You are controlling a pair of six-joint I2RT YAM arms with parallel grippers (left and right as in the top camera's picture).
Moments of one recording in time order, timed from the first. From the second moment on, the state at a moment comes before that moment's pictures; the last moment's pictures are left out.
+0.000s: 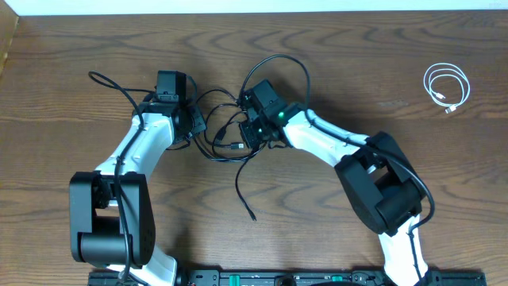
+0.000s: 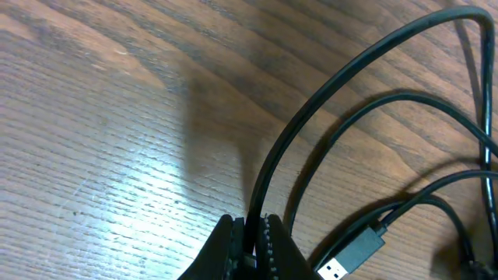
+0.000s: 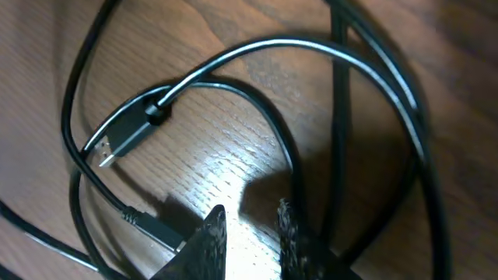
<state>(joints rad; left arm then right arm) -0.06 1.75 1.09 -0.55 0.01 -0.43 0.67 2.15 1.46 -0.38 -0.22 0.26</state>
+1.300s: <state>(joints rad) -0.06 1.75 1.09 -0.55 0.00 -0.44 0.68 2.10 1.46 -0.36 -0.07 0.22</state>
